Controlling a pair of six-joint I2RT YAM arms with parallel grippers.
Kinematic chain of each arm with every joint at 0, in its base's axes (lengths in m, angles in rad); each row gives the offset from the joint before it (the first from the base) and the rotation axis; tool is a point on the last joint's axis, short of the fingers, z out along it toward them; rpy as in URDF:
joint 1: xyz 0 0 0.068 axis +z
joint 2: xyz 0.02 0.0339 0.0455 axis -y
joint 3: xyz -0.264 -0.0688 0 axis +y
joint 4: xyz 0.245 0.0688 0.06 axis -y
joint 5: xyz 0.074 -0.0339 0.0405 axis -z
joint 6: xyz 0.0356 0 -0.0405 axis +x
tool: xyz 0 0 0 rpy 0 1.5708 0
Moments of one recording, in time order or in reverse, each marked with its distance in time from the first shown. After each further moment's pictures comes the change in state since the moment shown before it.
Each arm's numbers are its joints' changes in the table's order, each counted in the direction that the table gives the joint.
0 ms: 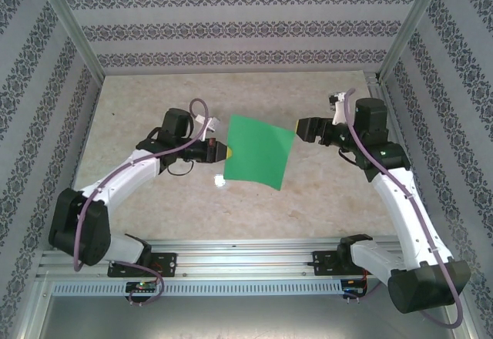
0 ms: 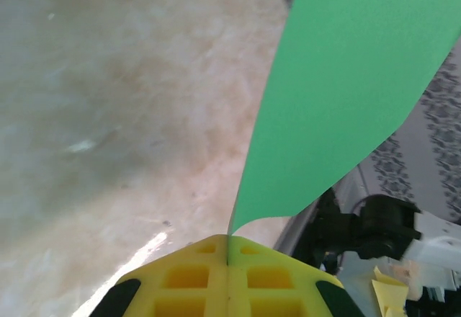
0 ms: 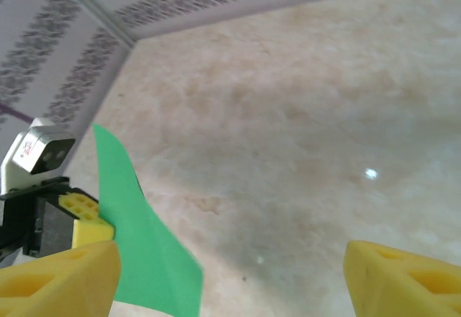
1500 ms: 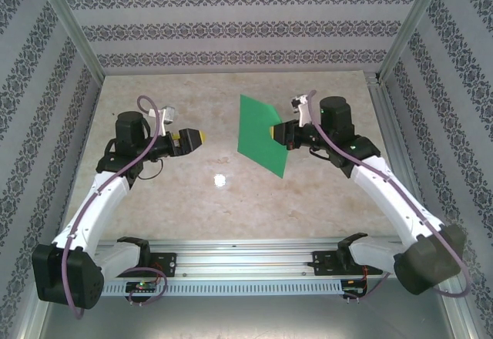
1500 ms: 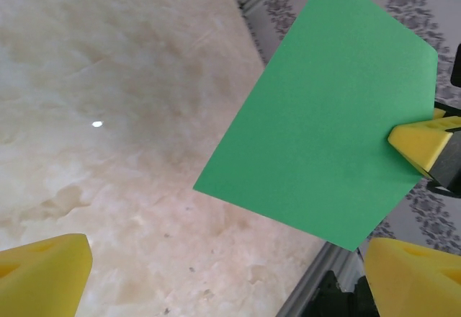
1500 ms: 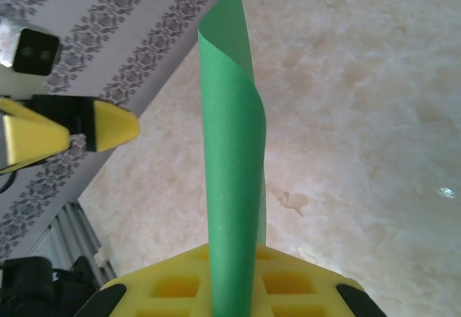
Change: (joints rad) left arm 0.268 0.362 0.094 0.063 0.061 -0.057; right arm 0.239 -0.090 -0.008 0.209 -0.137 0.001
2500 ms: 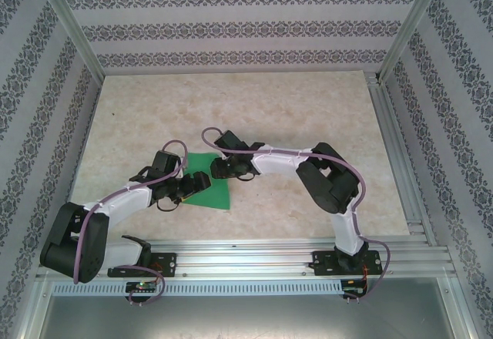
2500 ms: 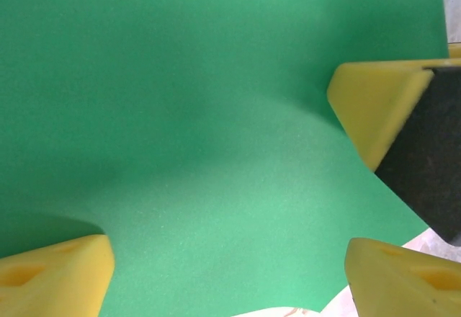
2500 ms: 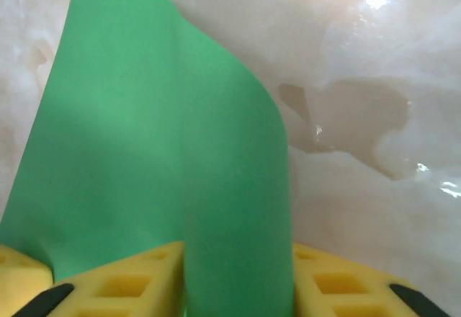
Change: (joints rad) left arm -0.190 -0.192 0.367 0.022 -0.398 -0.221; right arm 0.470 -0.877 -0.266 0.076 0.476 0.311
